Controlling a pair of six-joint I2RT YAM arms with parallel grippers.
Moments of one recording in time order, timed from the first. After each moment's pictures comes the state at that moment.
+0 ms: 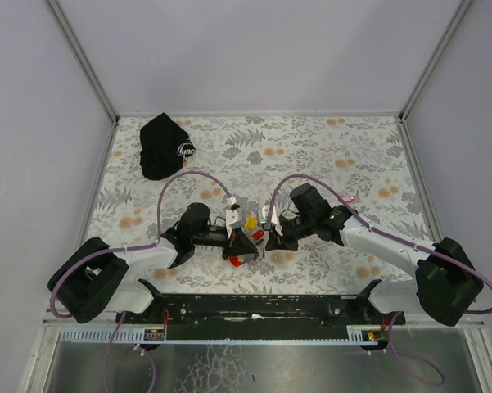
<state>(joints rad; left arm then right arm) -0.68 1.33 0.36 0.62 0.86 -0.04 0.74 1.30 0.75 -0.32 -0.74 -0.61</state>
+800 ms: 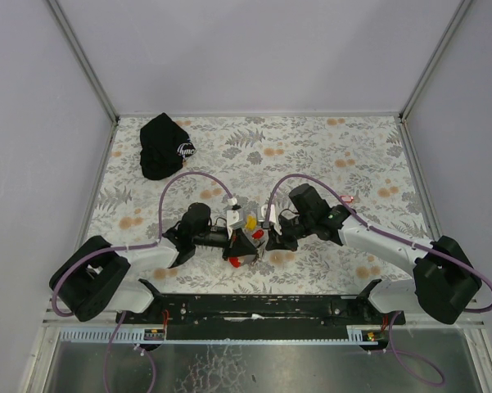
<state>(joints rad) -0.68 1.34 0.37 0.62 0.87 -0.03 0.74 1.32 0.76 -0.32 -0.73 -0.58</state>
